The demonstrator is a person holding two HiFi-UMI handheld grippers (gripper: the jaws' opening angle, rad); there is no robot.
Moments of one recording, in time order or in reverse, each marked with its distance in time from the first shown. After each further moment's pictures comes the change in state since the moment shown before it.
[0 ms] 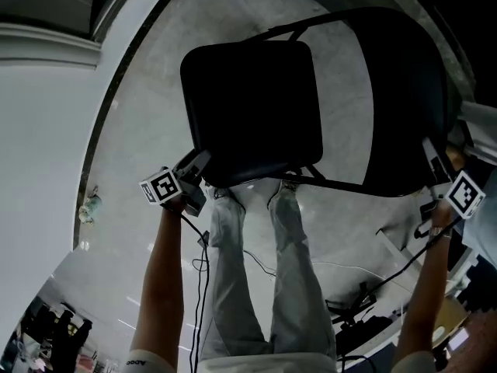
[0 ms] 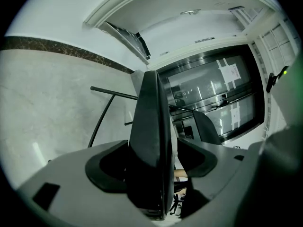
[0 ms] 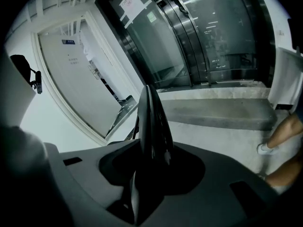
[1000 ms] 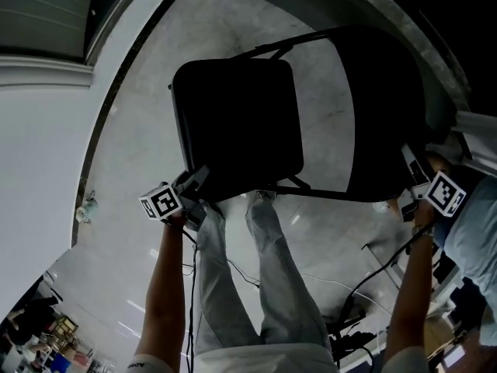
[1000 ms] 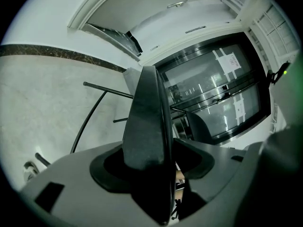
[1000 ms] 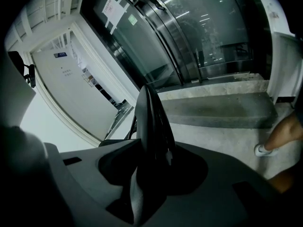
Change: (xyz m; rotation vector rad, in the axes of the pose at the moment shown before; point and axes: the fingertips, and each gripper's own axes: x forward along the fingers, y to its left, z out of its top) left arm 0.122 -0.194 -0.090 0.079 -0.018 0.069; right arm -0.087 -0.199 0.070 0.120 -0.007 0.032
